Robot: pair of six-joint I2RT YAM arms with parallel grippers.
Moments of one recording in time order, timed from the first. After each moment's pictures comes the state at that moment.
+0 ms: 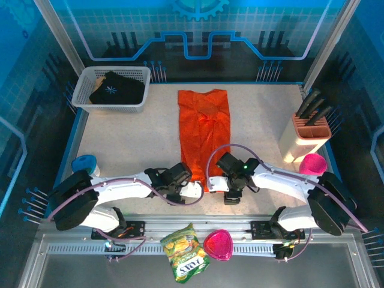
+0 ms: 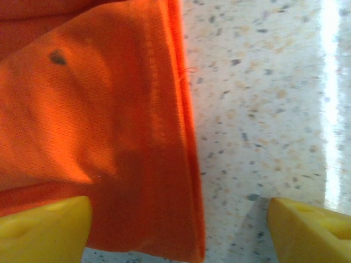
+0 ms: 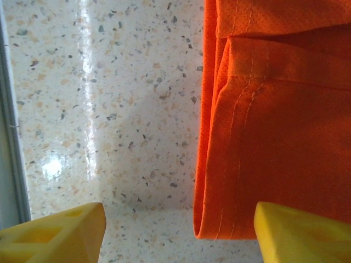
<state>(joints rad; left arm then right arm) -0.94 1.41 0.65 -0.36 -0.03 0.68 0.81 1.34 0.71 -0.73 -0.10 -0.74</state>
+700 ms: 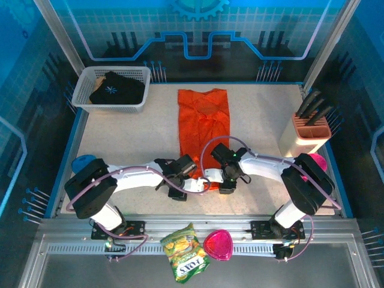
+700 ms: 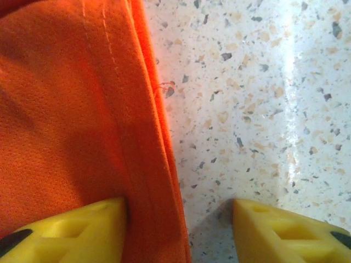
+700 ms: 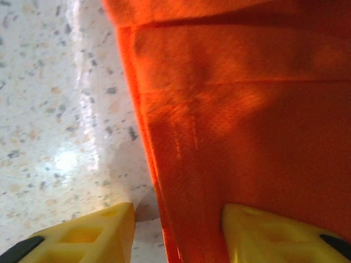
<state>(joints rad) -0.87 1.59 0.81 -0.53 0.10 0.74 0.72 1.59 0.84 -0.70 -0.12 -0.78</state>
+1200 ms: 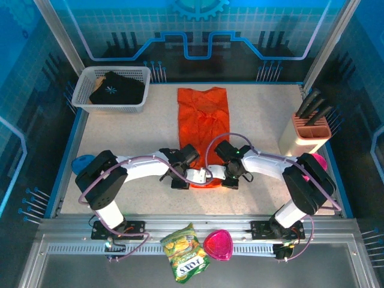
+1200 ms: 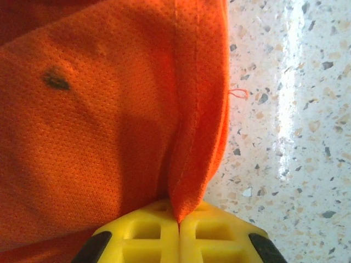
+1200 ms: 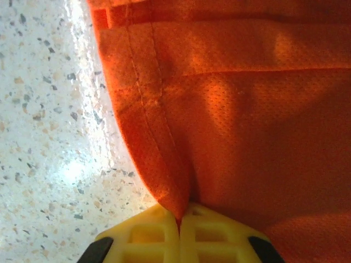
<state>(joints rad) -0.79 1.69 0.93 -0.59 0.11 0.77 0.67 1.57 0.83 -0.70 -0.13 -0.76</state>
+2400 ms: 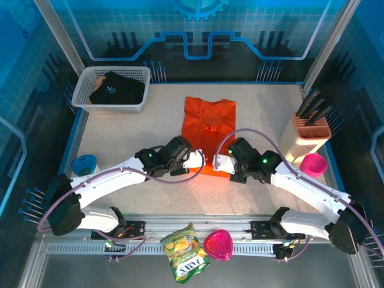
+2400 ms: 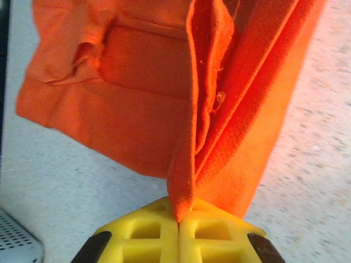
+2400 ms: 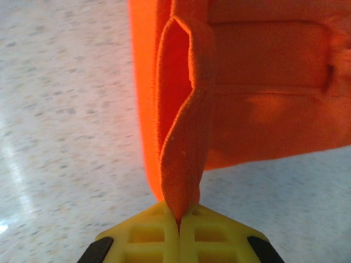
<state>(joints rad) -0.83 1.35 0.98 -0.52 -0.22 0.66 0.72 1.13 0.88 -0.81 0.09 -0.66</state>
